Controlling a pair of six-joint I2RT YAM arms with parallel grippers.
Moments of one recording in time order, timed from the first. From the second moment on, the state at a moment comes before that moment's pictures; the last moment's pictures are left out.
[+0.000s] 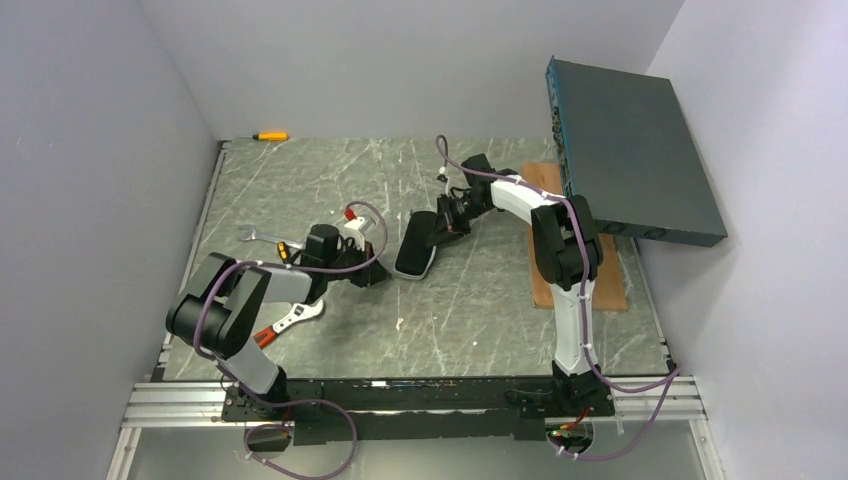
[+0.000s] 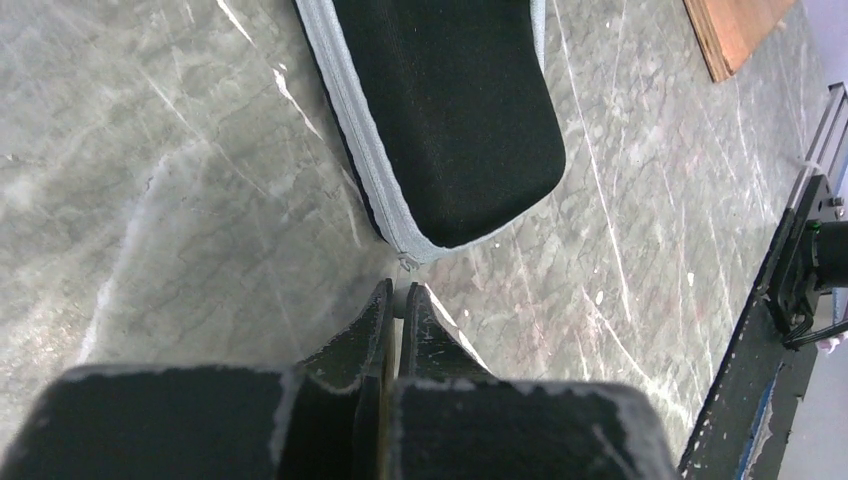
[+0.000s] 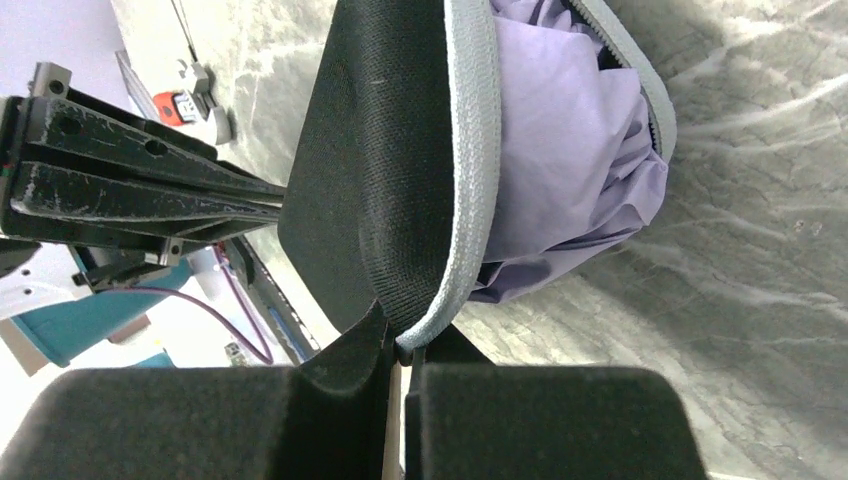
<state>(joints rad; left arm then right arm) -0.37 1.62 0.53 0.52 0.59 -0.31 0.36 2.18 1.60 -0.65 -0.79 0.23</state>
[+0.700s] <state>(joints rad) -0.30 1.89 0.84 0.47 0.69 -0.34 0.39 2.19 1.68 -0.75 -0.83 -0.28</state>
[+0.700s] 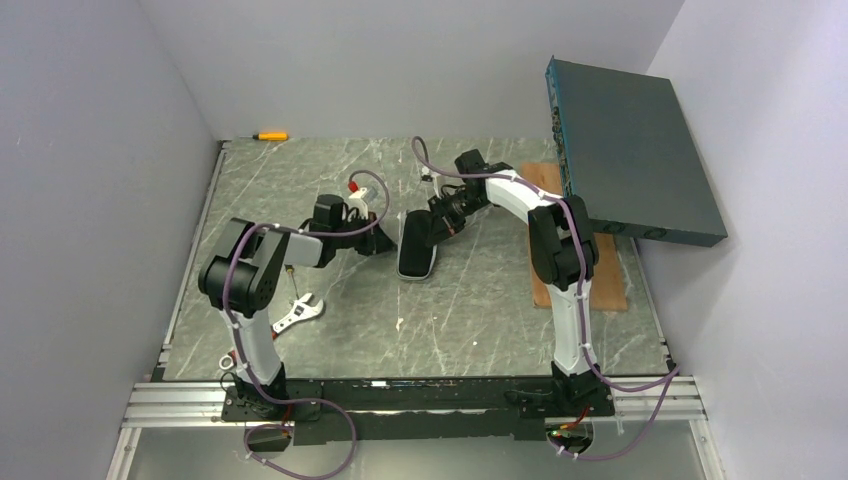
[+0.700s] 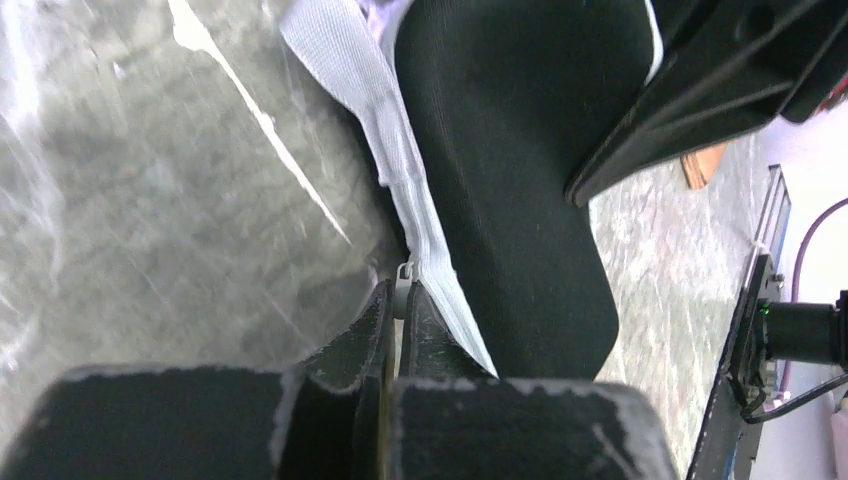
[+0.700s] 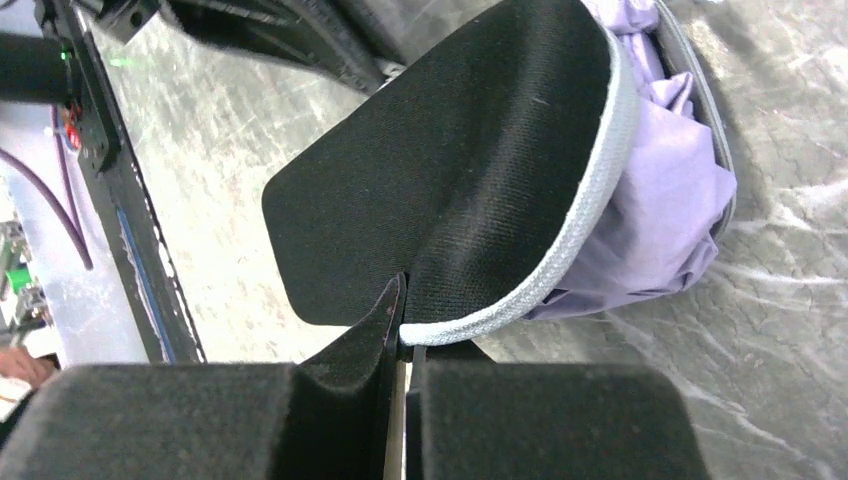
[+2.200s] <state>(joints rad) -0.13 1.41 0.91 -0.02 0.70 -0.04 0.36 2.26 1.77 -0.82 -0.78 -0.14</state>
